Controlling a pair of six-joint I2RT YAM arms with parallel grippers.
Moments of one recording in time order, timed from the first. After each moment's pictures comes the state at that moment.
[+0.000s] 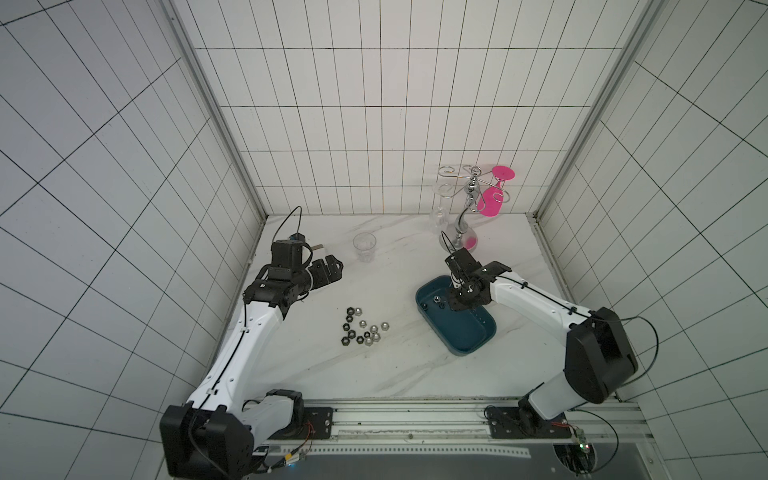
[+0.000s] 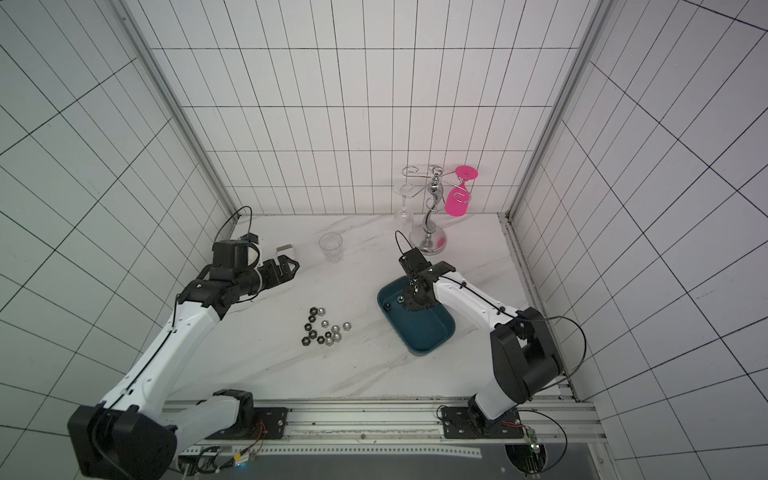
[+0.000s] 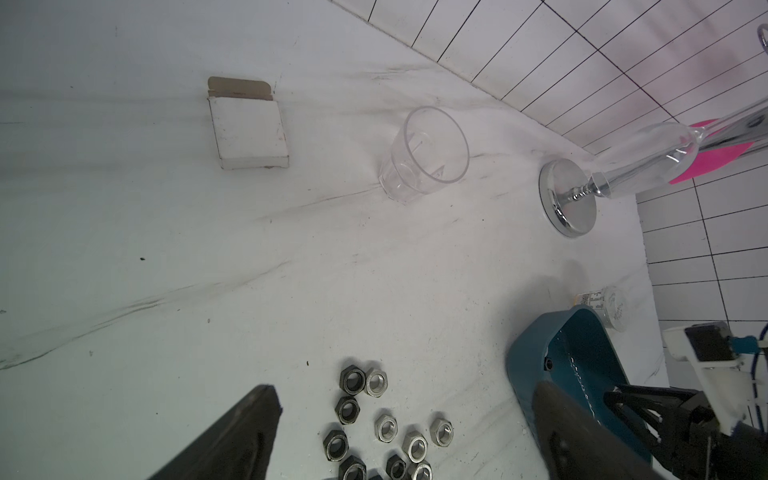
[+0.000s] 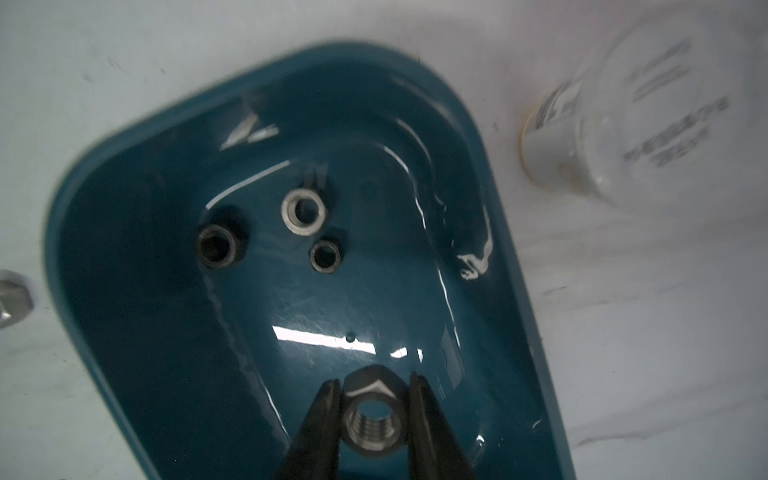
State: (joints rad) left arm -0.12 1.15 1.01 -0.61 0.24 -0.48; right arm 0.64 1.58 1.09 -0.82 0.09 0.29
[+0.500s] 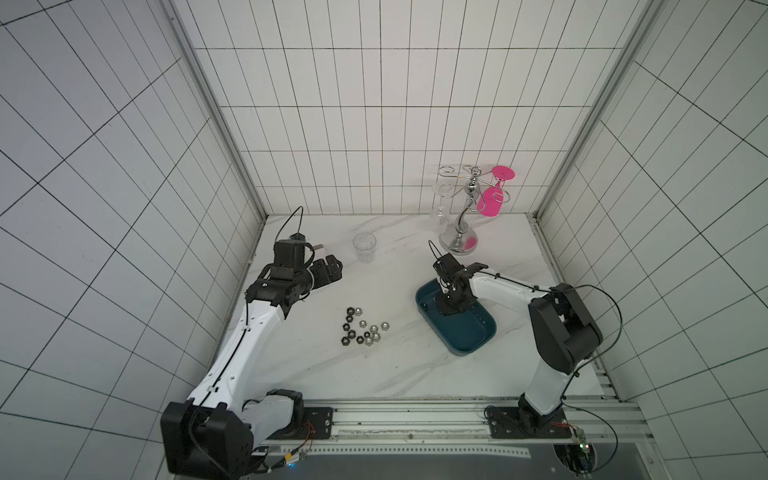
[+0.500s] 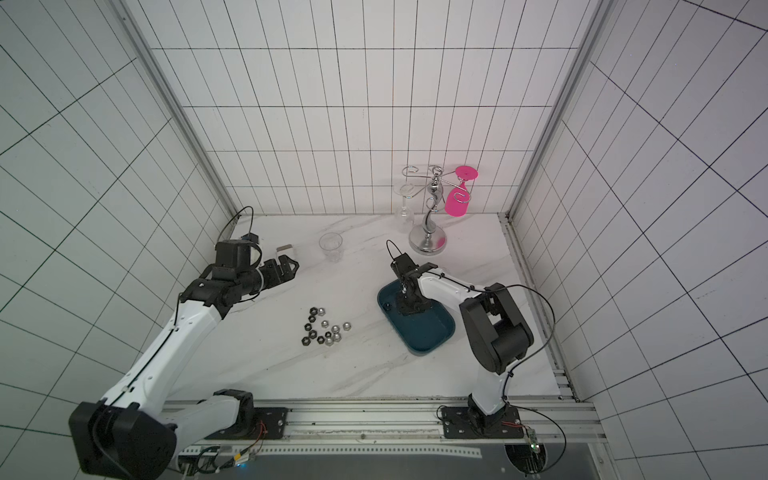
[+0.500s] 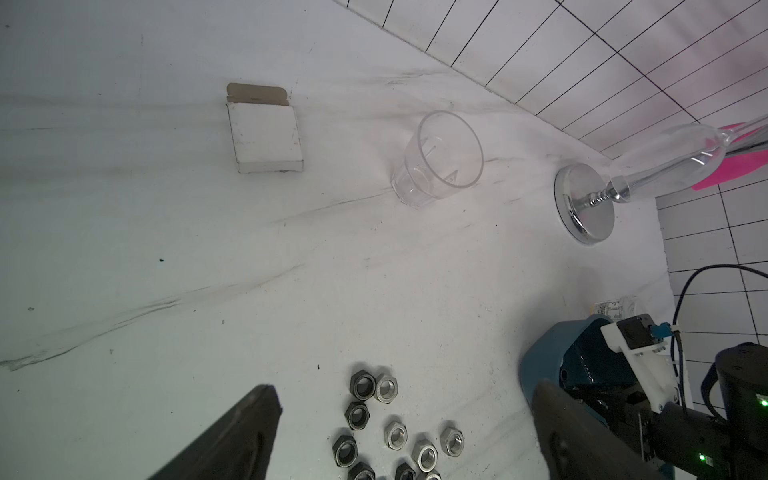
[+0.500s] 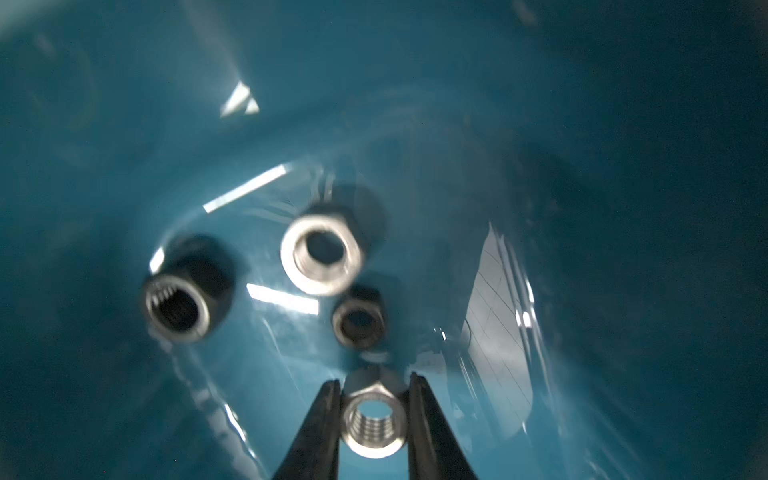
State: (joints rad) left arm -0.12 1.15 1.01 -0.61 0.19 -0.49; right arm 0.64 1.81 1.18 -0.74 0.02 0.32
